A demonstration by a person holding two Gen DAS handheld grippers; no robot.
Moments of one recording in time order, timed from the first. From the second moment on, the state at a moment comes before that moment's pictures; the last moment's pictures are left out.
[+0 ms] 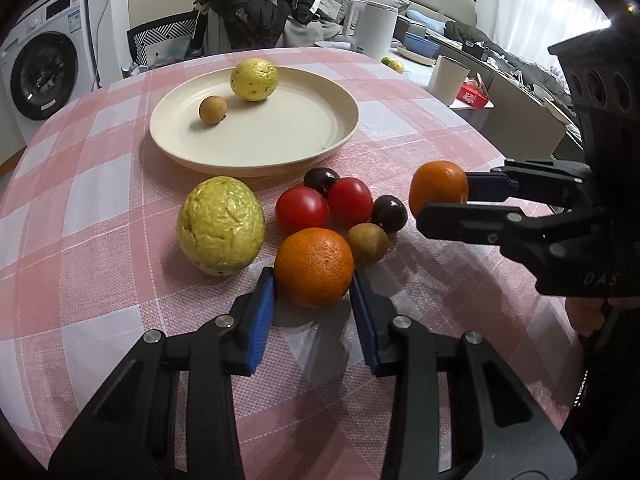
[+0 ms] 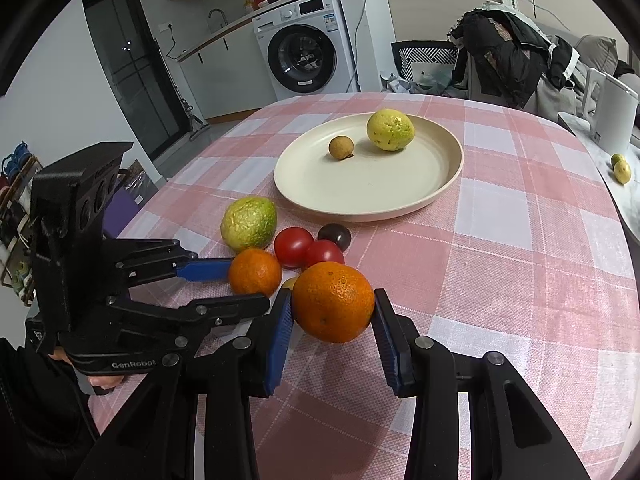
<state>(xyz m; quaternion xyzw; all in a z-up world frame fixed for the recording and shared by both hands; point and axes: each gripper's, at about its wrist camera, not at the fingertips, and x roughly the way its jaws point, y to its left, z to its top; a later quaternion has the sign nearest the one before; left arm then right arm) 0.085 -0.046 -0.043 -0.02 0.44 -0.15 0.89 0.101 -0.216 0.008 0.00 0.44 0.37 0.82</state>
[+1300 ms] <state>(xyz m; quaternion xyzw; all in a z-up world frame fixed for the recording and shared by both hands) 0.063 -0.009 0.008 -0.04 0.36 -0.11 0.93 0.105 -0.235 0.026 0.05 0.37 0.35 0.86</state>
